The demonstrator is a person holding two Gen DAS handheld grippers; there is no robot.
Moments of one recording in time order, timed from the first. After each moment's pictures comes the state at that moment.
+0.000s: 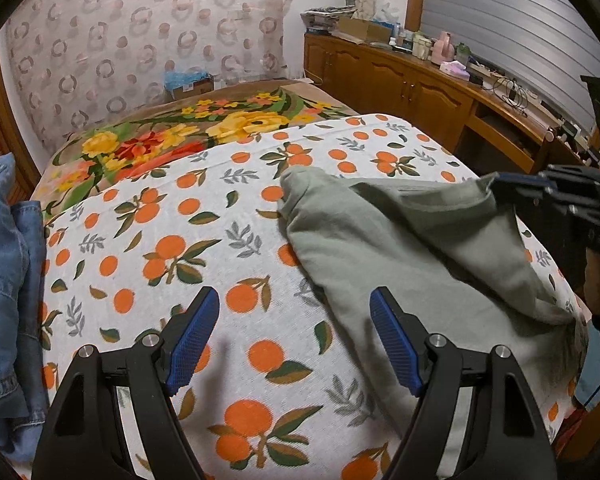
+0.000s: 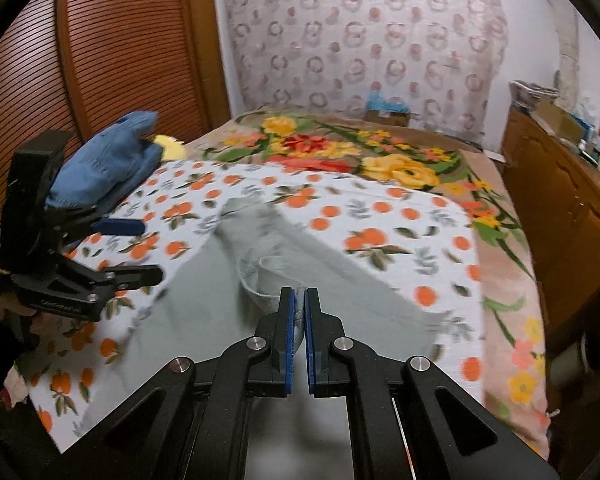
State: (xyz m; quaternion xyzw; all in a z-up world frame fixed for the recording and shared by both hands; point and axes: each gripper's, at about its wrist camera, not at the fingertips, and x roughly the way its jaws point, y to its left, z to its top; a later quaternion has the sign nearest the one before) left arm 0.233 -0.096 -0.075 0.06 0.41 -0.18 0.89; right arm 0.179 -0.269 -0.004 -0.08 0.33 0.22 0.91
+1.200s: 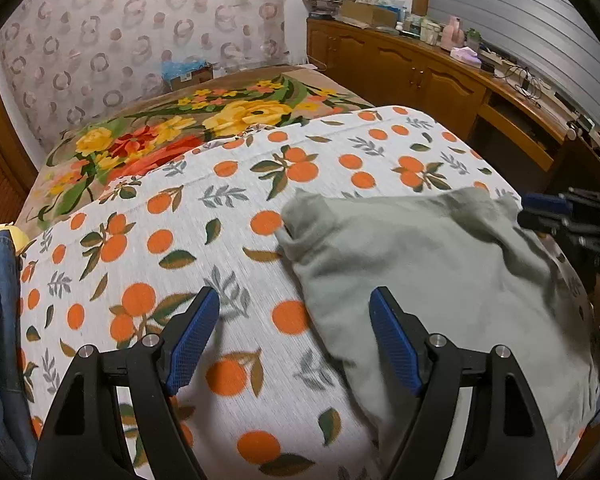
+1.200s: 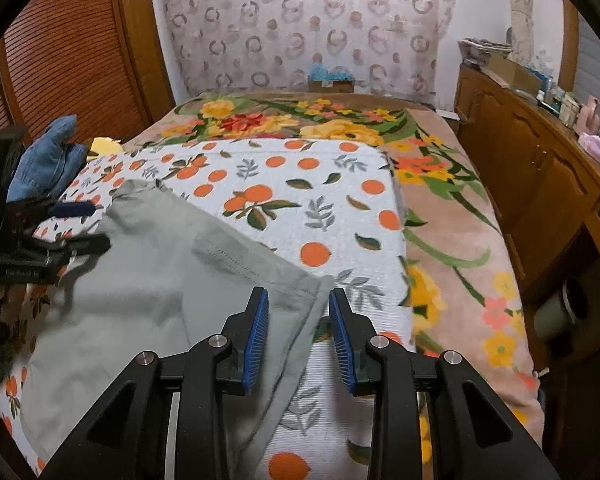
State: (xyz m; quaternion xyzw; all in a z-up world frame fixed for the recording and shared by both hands) left arm 0.289 -0.119 -0.090 0.08 0.44 -0.17 0.88; right arm 0.209 -0.302 -0.024 -0.05 0.38 0.15 0.91
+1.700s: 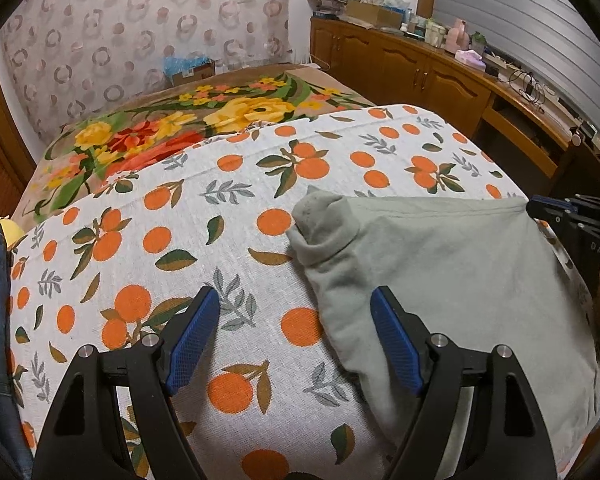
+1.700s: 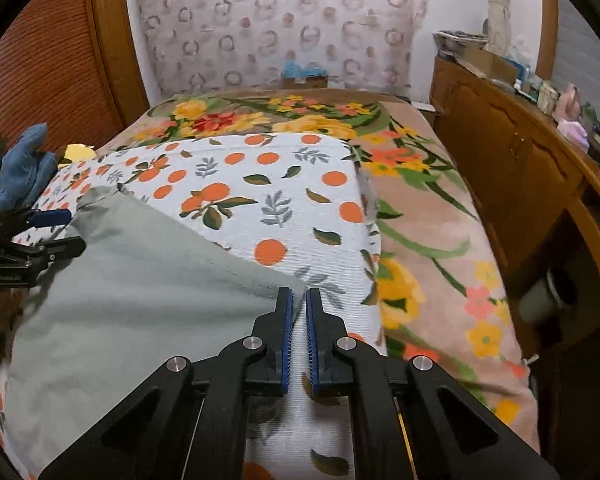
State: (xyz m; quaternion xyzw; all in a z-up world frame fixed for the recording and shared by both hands) left arm 0.295 -0.116 -0.101 0.07 0.44 -0.17 0.88; right arm 0.222 -0.318 -0.028 -0.05 0.38 0.10 0.92
